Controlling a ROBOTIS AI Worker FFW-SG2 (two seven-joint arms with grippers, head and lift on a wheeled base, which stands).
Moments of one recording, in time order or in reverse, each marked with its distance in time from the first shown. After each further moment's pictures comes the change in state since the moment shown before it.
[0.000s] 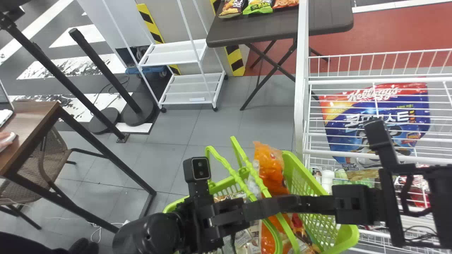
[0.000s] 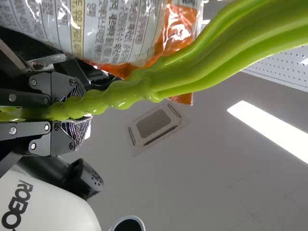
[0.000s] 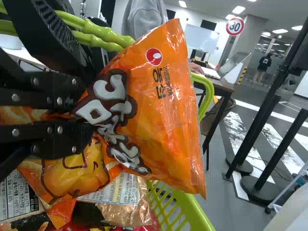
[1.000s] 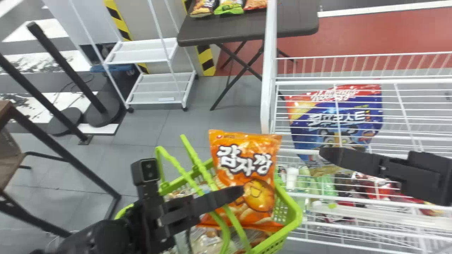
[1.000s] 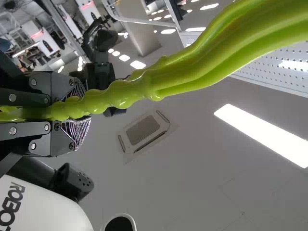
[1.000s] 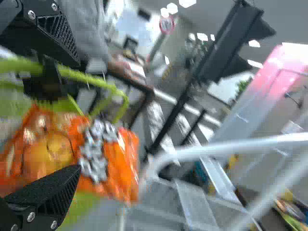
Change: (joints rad) left arm 0.017 0.018 0.066 0.011 0.032 -0.013 0.000; right arm 0.157 -0.006 -0.395 -0.462 -0.008 0.000 -0.061
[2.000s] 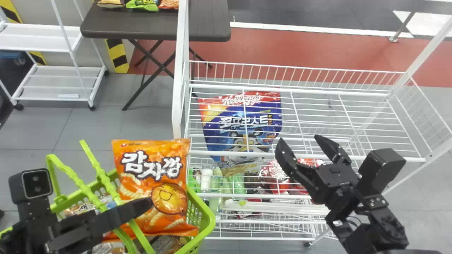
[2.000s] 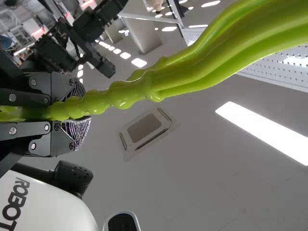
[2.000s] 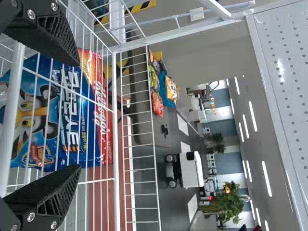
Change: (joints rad) left arm 0.031 0.005 -0.014 -0.031 0.005 -0.012 0.000; right arm 0.340 -0.023 0.245 0.322 0.884 -1.399 0.174
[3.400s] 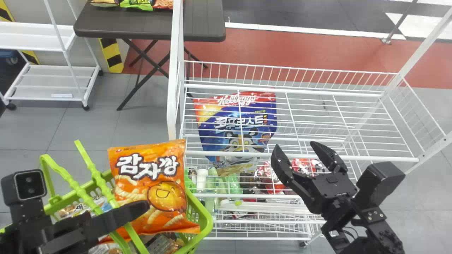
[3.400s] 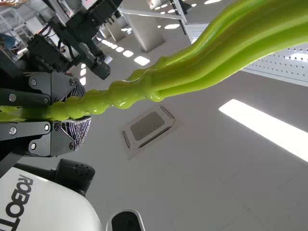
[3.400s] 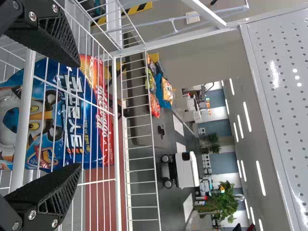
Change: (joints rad) left arm 0.007 0.000 -0.001 -0.017 0.000 0.000 0.000; right arm 0.046 0.005 0.007 -0.018 -0.005 -0.046 -0.001
